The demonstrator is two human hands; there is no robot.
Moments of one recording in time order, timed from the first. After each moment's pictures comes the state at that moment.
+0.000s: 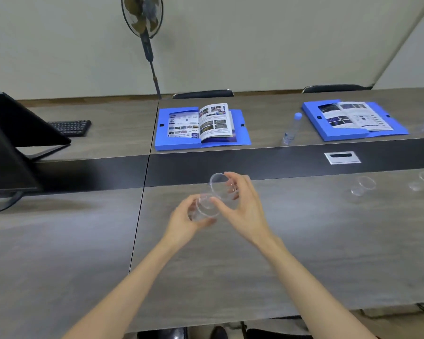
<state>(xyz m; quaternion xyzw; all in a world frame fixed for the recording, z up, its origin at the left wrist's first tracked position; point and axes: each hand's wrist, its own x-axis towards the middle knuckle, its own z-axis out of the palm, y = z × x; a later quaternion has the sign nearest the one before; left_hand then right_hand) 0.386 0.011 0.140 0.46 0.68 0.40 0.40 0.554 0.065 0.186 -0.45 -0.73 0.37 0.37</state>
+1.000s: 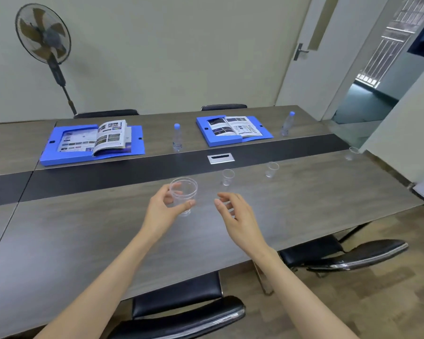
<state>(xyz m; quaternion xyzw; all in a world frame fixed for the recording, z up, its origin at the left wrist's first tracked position) 0.779 0.003 0.205 0.49 0.60 0.48 0.41 0.987 -0.007 0.218 -0.56 -0.68 0.32 0.35</state>
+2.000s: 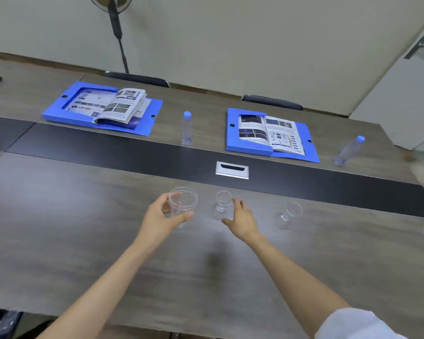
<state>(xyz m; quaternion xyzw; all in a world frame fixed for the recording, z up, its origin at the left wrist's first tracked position) 0.925 0.206 0.133 0.33 0.72 0.48 0.38 1.115 0.362 0.051 -0.55 -0.79 0.27 -0.03</state>
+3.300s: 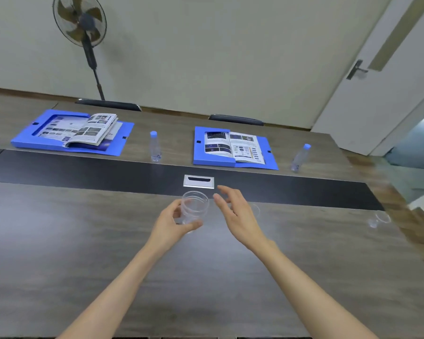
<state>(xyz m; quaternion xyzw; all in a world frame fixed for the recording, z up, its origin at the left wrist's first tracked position) 1.044 0.229 0.173 0.43 0.67 0.48 0.37 1.223 0.311 0.212 -0.46 -0.76 0.38 0.25</state>
